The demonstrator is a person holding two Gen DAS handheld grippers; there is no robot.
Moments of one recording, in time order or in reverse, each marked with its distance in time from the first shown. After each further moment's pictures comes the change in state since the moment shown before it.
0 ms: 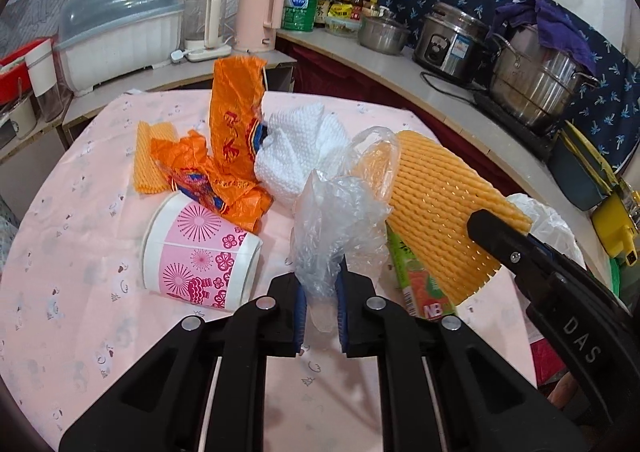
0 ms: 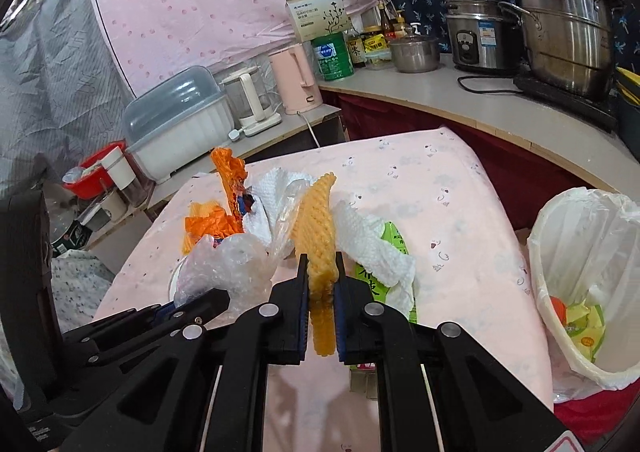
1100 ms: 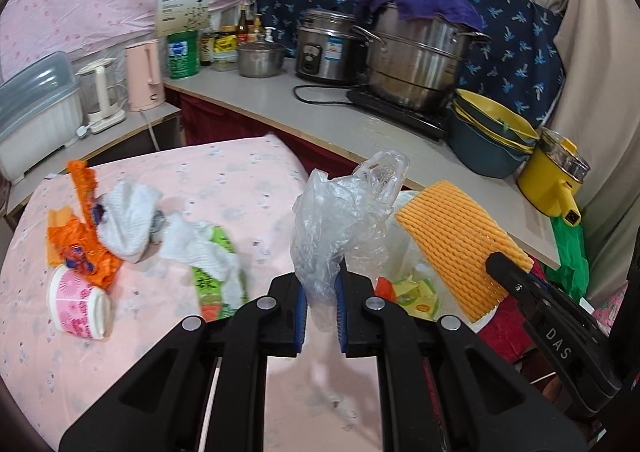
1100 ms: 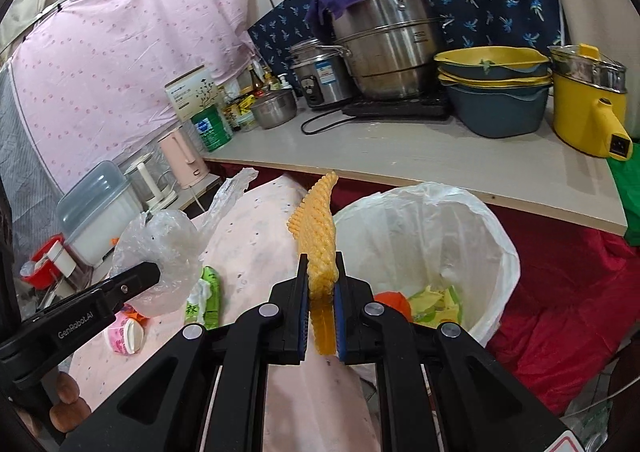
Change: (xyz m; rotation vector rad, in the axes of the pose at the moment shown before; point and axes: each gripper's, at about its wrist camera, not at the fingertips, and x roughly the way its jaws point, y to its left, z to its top) left arm -0.025 -0.186 0.004 0.246 -0.047 -0.182; right arm -0.134 -0.177 -0.024 0.266 -0.175 -0.256
